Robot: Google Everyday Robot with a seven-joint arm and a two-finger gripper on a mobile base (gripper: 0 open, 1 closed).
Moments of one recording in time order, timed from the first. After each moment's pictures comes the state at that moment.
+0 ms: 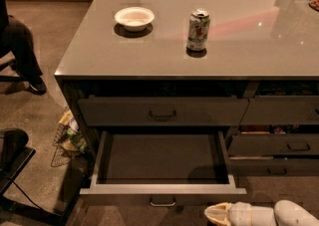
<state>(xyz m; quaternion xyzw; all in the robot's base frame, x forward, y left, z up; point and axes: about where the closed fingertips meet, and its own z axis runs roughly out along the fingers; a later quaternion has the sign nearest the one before) 0.374 -0.204 0.375 -0.47 0.73 0.30 0.39</state>
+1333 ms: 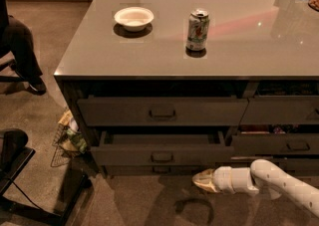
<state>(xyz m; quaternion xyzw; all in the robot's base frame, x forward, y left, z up) 0.500 -0.175 0.378 -0.52 0.71 0.28 0.38</state>
